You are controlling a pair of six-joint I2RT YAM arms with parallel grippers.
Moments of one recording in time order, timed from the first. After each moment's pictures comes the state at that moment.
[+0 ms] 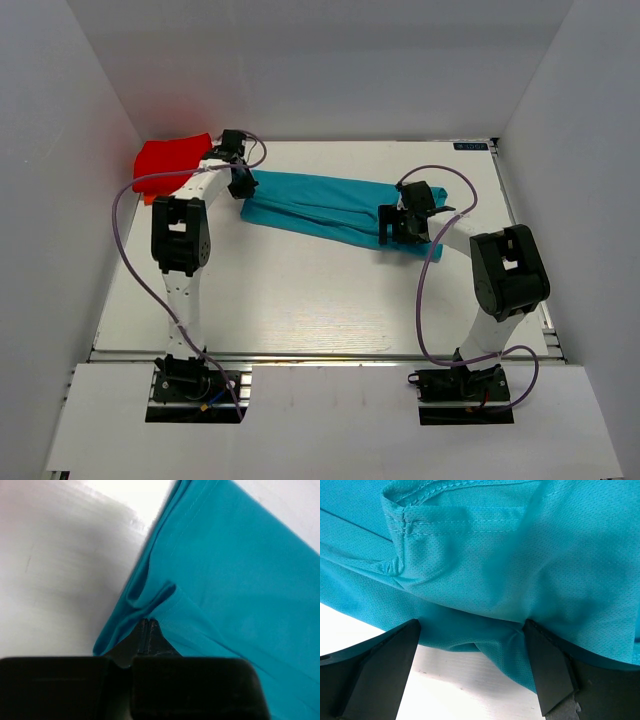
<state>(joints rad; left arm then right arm) -0.15 2.23 1.84 -0.63 -0.09 -0.56 0.32 1.78 1.04 -0.24 -0.01 0.20</state>
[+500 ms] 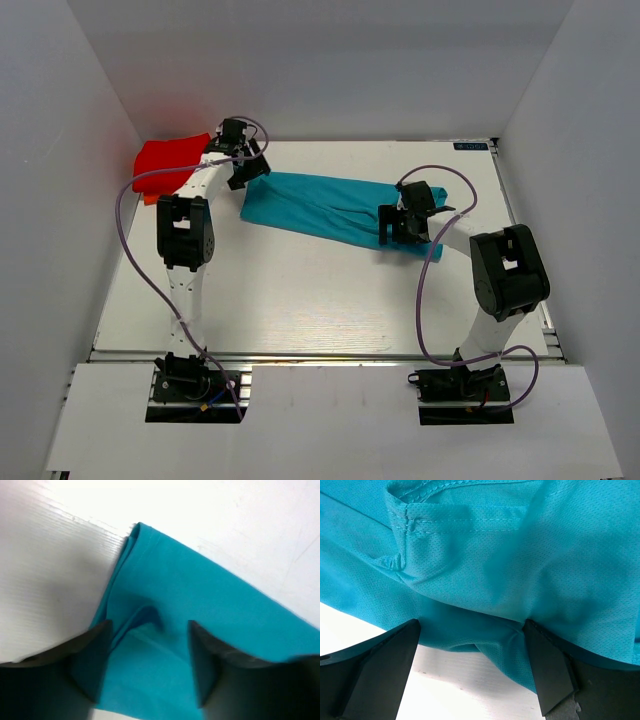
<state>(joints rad) -0.15 2.34 2.03 -0.60 -0.05 -0.56 0.32 1.78 1.04 -0.24 -0.01 0.20</state>
